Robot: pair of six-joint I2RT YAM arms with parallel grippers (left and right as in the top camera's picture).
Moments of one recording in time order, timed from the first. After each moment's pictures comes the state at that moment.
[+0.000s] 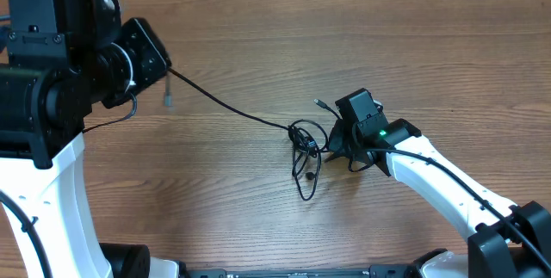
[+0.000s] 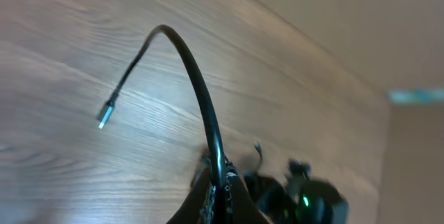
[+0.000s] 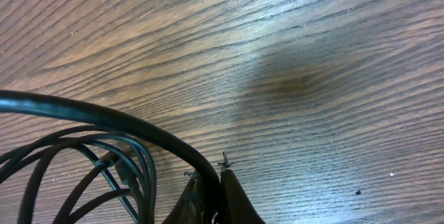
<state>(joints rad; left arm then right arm) -0.09 1.61 2.45 -1.69 0.16 -0.68 0.47 1.51 0.90 -0.58 0.01 0.83</state>
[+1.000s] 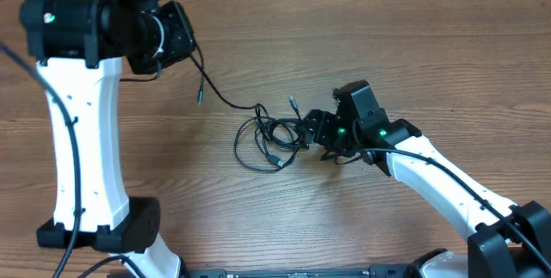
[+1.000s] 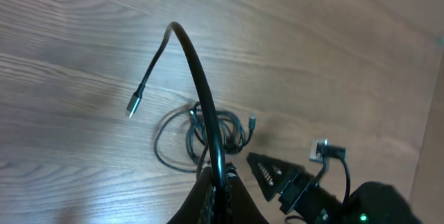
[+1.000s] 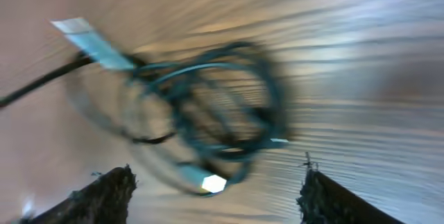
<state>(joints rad) -0.10 1.85 2.45 -1.69 0.28 -0.49 0.47 1.51 0.89 -0.37 -0.33 0.79</state>
